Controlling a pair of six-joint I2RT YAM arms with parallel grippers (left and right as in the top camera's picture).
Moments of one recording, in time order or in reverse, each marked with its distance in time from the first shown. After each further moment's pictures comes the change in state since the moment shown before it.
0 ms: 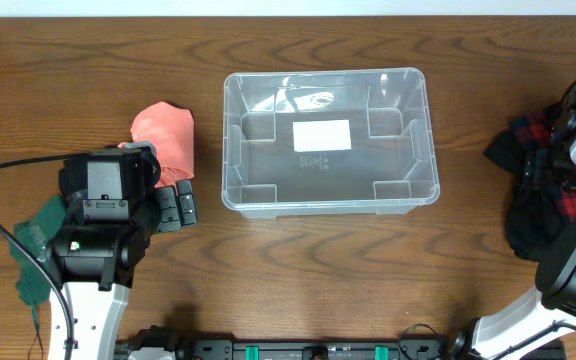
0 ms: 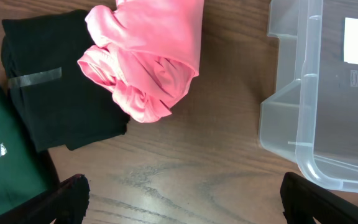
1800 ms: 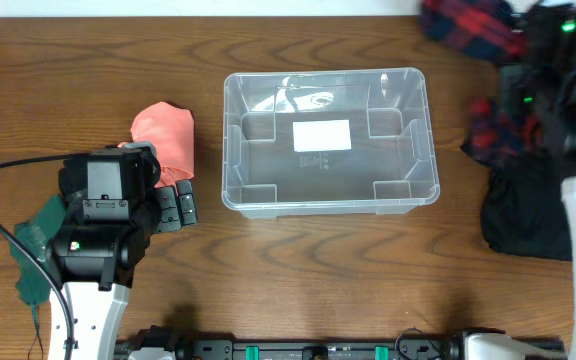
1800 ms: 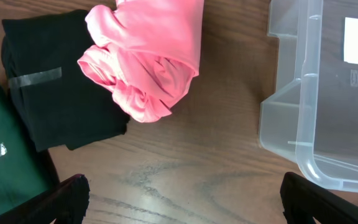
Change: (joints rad) left arm 0.000 0.000 0.000 0.000 0.000 0.000; right arm 0.481 -0.461 0.340 -0.056 -0.319 -0.053
